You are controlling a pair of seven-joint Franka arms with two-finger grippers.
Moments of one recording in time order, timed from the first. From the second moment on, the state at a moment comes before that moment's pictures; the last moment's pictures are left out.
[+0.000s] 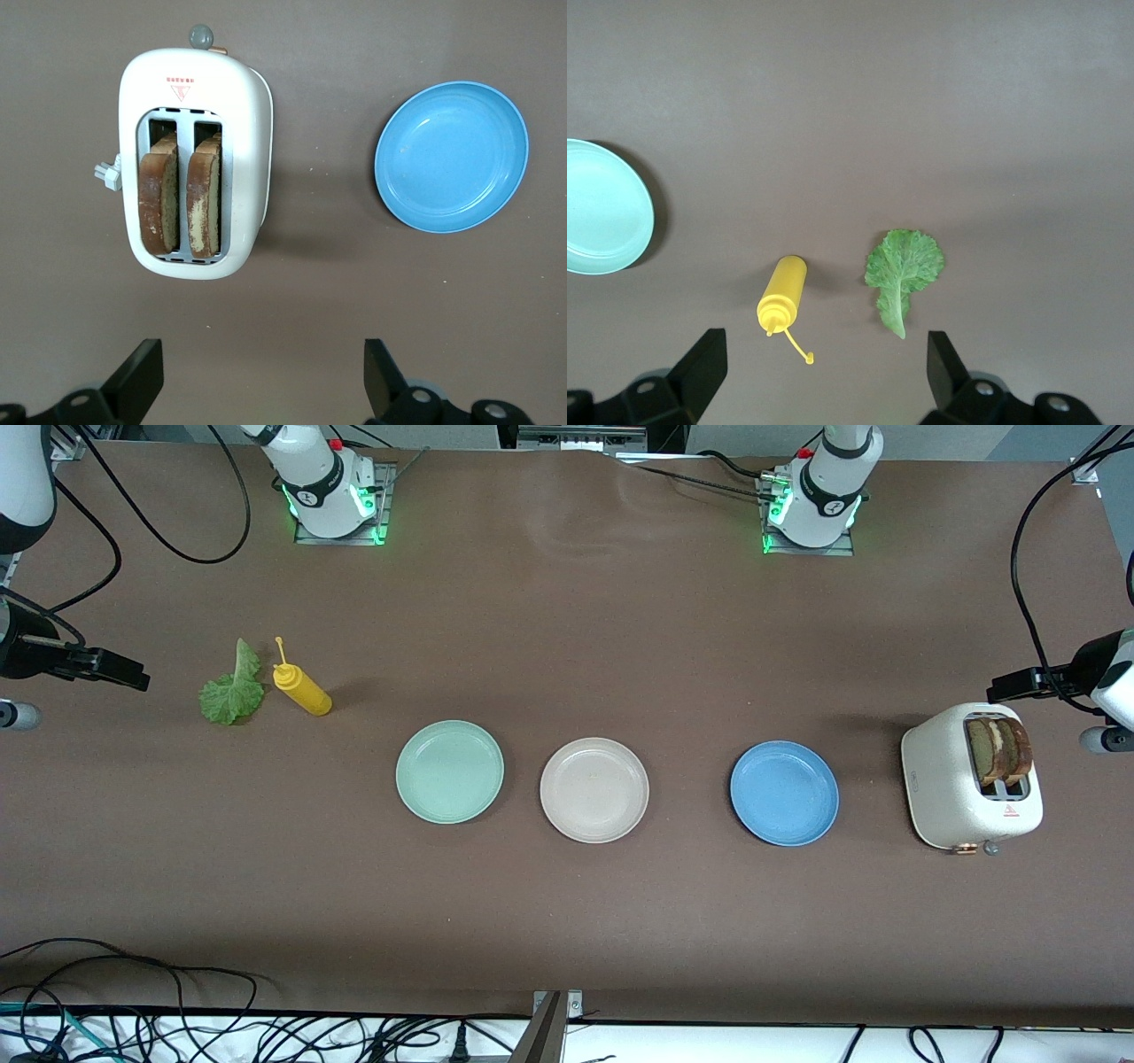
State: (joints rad) left arm 0.13 0.22 0.01 -1.54 0.03 1.55 0.05; right arm -0.01 0.16 -0.06 -1.54 -0.03 1.59 0.06
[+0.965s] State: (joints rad) left arm 0.17 0.37 0.01 -1.54 0.03 1.70 0.05; right arm -0.01 0.16 -0.06 -1.54 -0.03 1.59 0.06
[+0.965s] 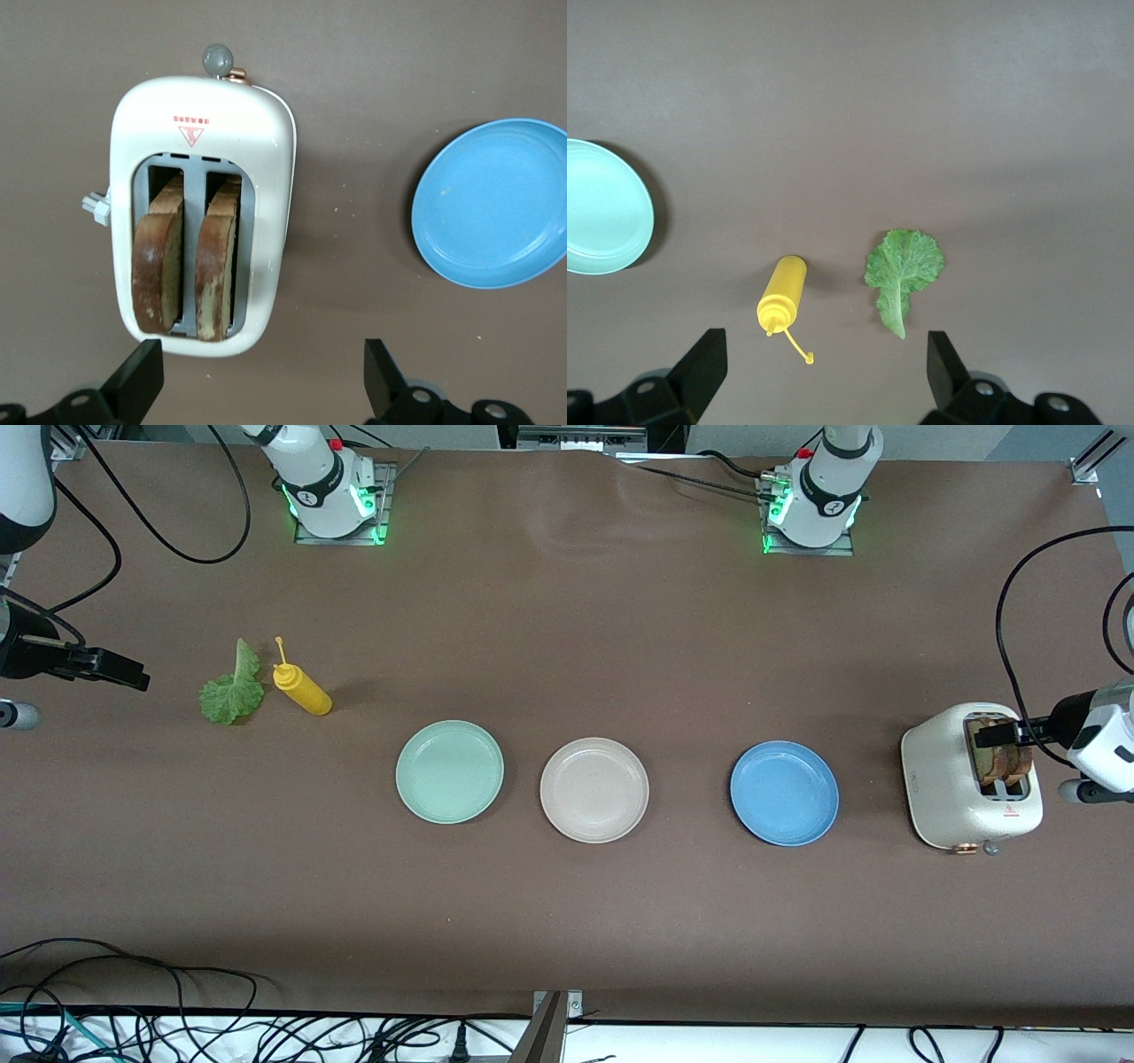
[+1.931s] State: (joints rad) left arm 0.23 0.48 0.01 -1.55 0.03 1.74 0.13; right arm -0.01 0.16 -0.07 -1.54 -0.03 1.59 0.06
